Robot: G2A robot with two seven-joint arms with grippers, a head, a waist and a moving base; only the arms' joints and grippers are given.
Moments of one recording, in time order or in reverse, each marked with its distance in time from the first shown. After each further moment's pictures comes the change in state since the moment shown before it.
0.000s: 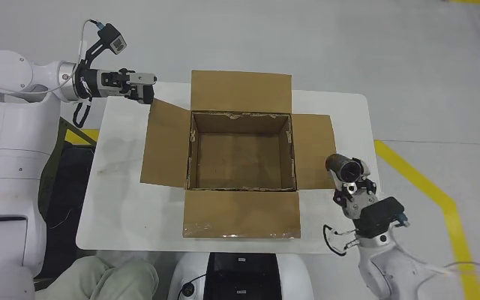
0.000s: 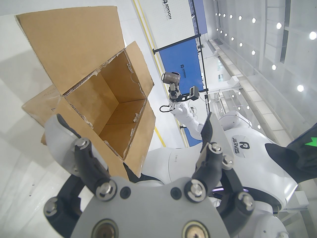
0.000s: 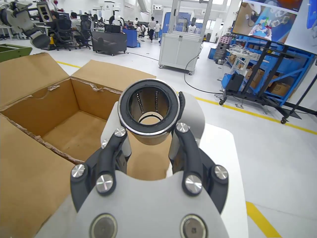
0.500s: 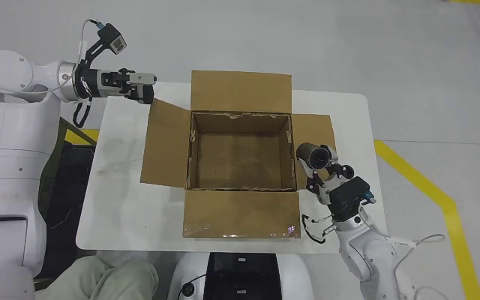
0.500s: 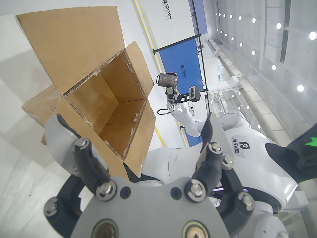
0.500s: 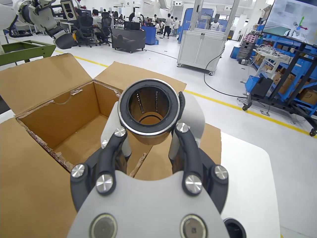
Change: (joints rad) left arm 0.000 0.000 0.000 0.000 0.000 0.000 0.000; right arm 0.145 -0.011 -0.133 0.026 -0.016 -0.003 0.127
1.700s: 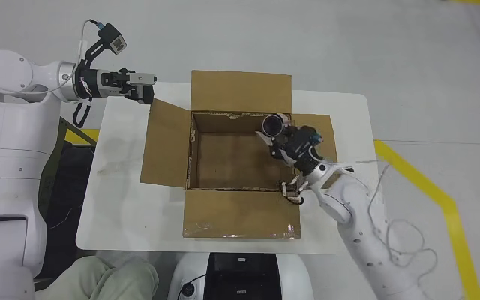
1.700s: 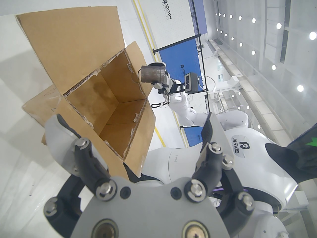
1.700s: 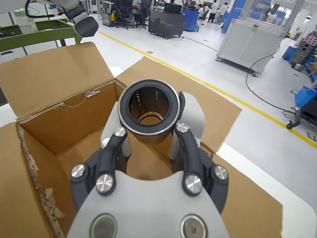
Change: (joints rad) left arm 0.000 0.000 0.000 0.000 0.000 0.000 0.000; right arm 0.514 -0.041 -0.241 0.290 0.114 -0.179 0.276
